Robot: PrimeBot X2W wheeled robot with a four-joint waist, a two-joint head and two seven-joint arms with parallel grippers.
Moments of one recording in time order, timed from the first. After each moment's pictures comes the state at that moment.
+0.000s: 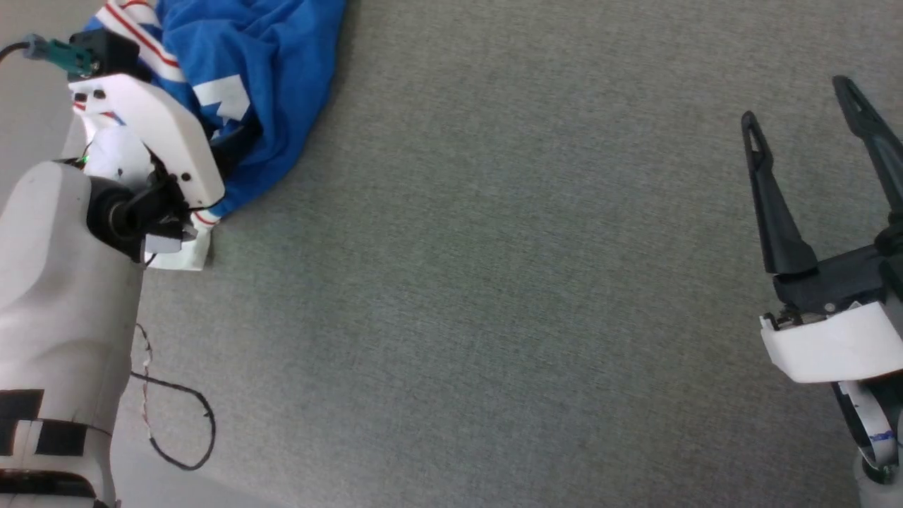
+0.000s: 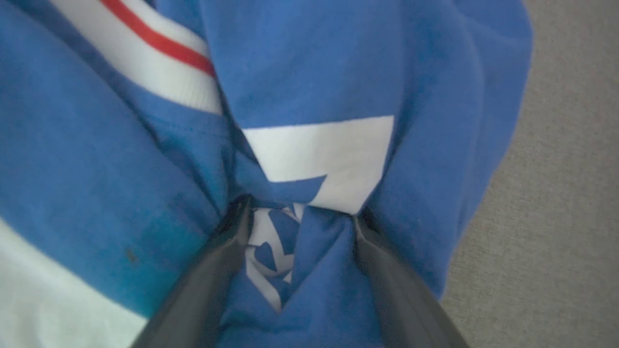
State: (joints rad) left arm -0.91 0.38 -0.24 0.70 -0.76 -0.12 0.60; right arm -0.24 -0.24 0.07 -0.46 -0.09 0.13 0.11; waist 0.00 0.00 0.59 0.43
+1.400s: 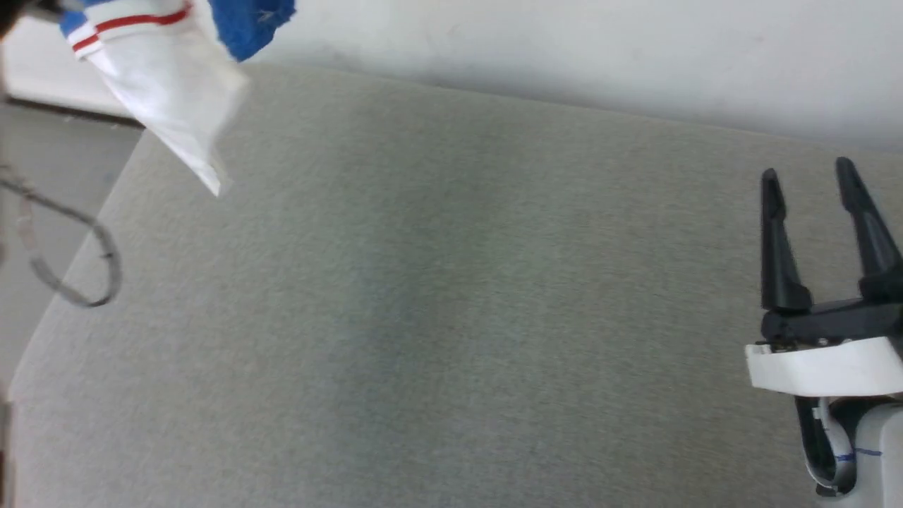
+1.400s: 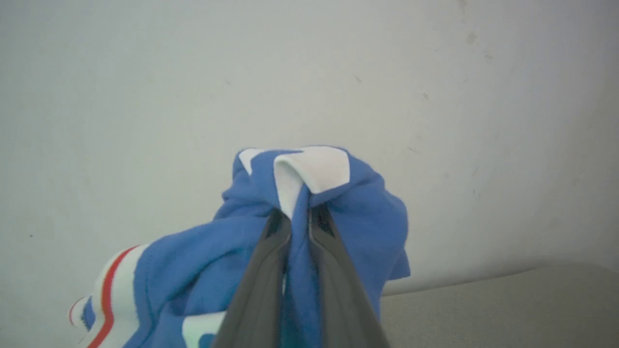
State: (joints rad) left arm -1.19 0.55 -0.34 0.27 -0.80 -0.07 0.52; right arm -0.14 -0.05 -0.08 -0.21 0.02 0.13 -0.17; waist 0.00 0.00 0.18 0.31
